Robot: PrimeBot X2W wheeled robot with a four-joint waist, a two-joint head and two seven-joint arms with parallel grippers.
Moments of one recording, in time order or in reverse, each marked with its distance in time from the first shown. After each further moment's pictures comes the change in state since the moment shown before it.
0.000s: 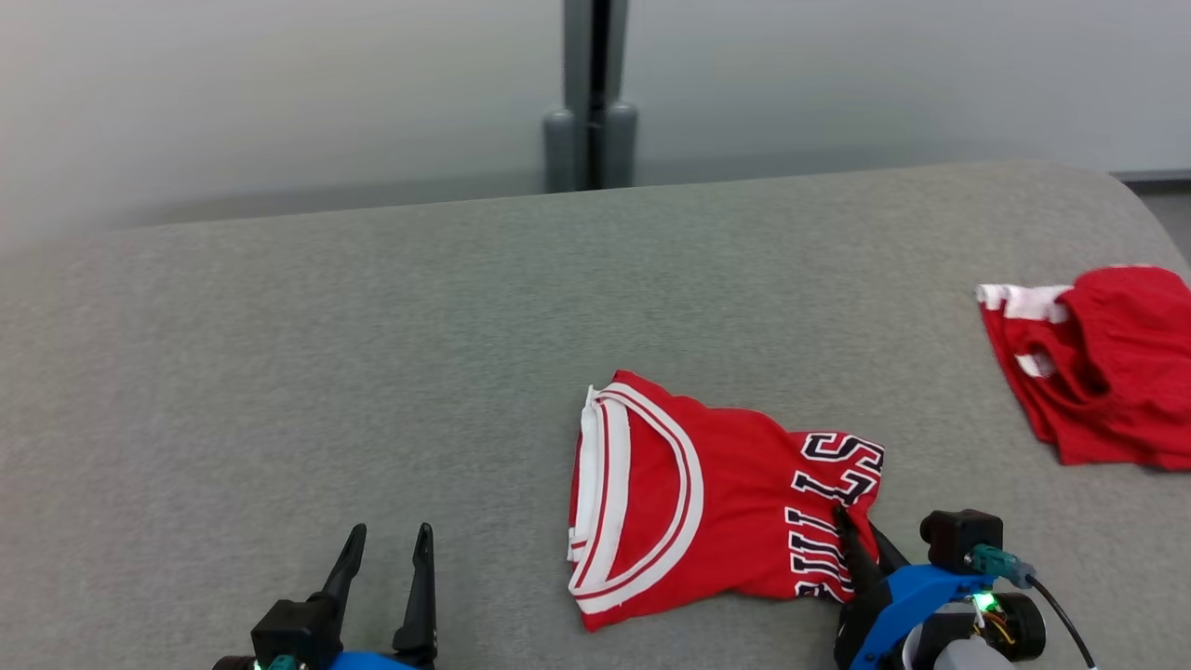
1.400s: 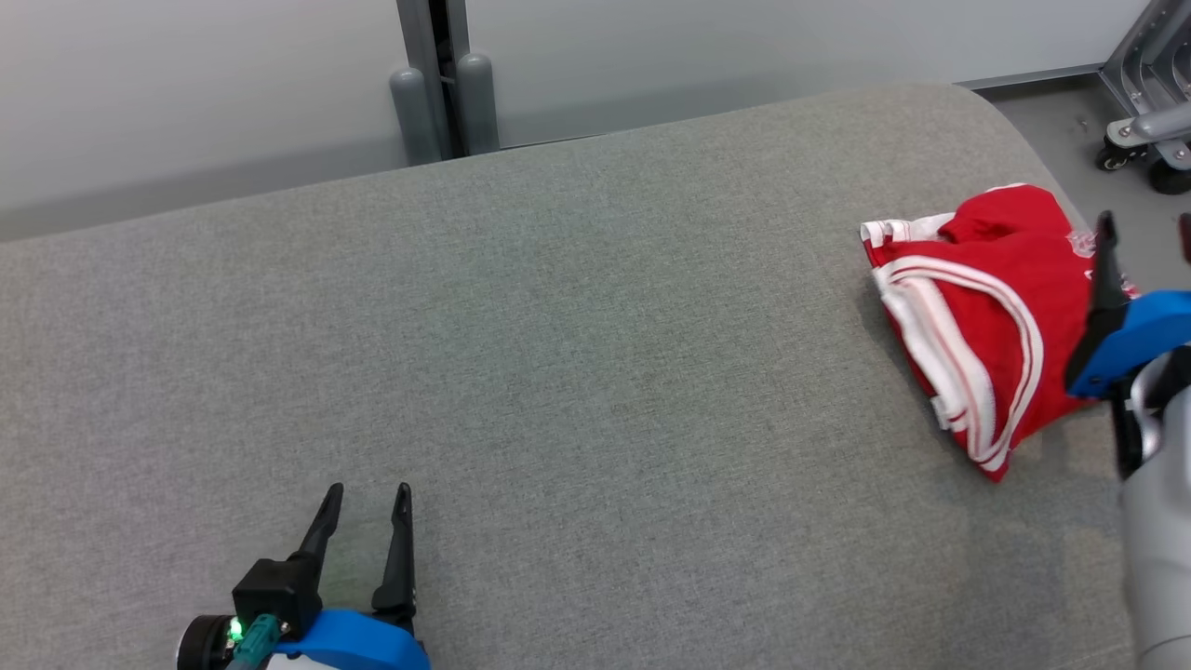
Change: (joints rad) left arm -0.083 0.000 0.040 0.039 0.056 -0.018 0.000; right arm -0.397 -0.184 -0.545 -0.063 -0.553 -0.007 0.049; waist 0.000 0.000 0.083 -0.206
